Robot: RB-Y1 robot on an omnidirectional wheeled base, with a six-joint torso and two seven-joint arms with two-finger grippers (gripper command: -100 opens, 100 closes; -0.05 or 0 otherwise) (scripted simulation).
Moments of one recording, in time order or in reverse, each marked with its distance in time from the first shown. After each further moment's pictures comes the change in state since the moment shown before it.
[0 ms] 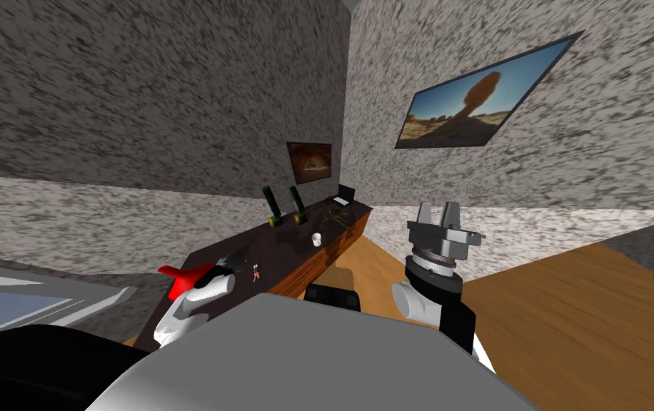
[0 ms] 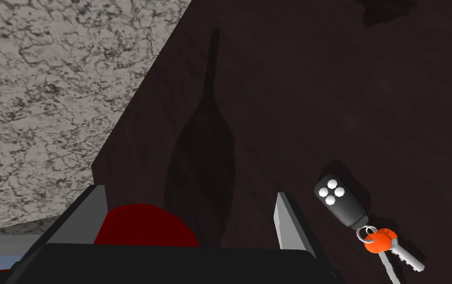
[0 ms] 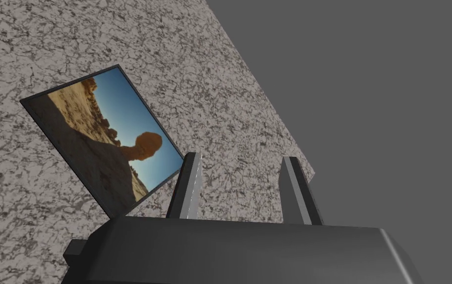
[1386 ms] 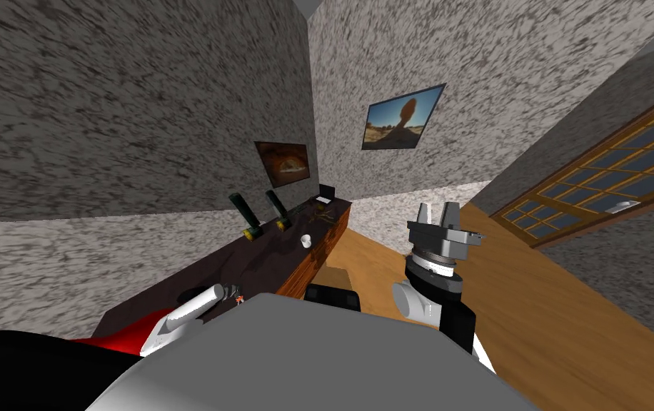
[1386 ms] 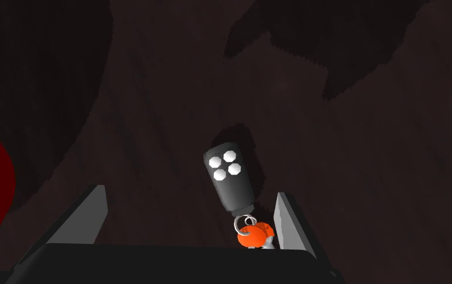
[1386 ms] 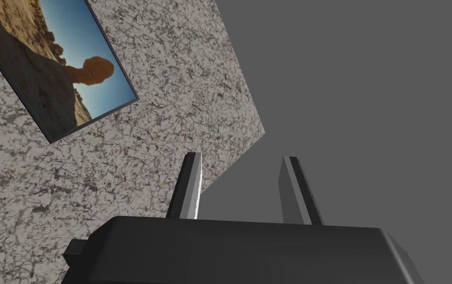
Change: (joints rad) left arm -0.107 -0.030 0.250 0.290 0.078 0.333 0.357; right arm 0.000 0.000 0.000 0.000 0.000 0.000 0.000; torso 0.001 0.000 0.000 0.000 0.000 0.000
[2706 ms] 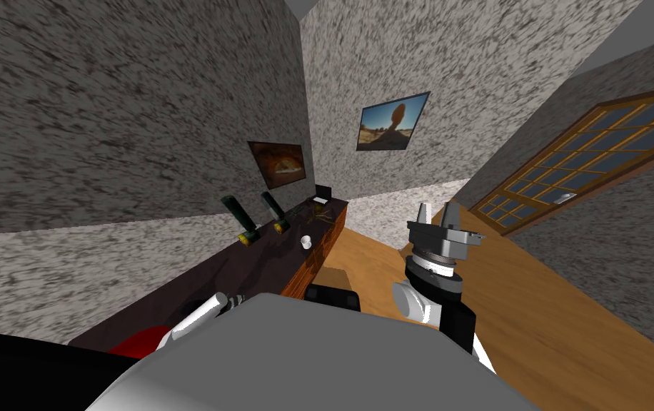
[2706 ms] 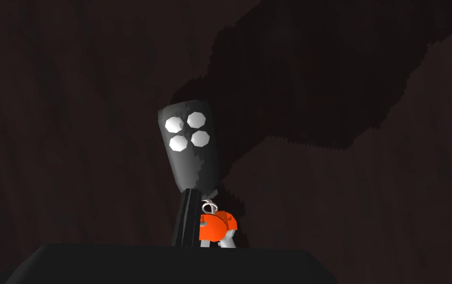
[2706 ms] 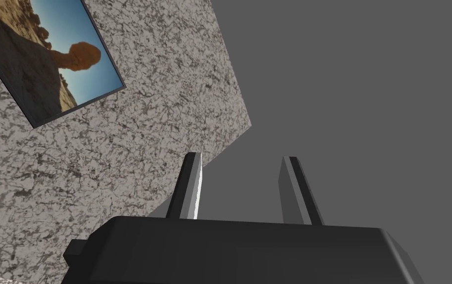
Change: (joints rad) left arm -0.043 -0.051 0.088 0.157 0.037 0.044 0.119; right arm 0.000 0.000 0.000 0.000 0.000 0.000 0.000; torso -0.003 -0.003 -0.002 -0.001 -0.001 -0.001
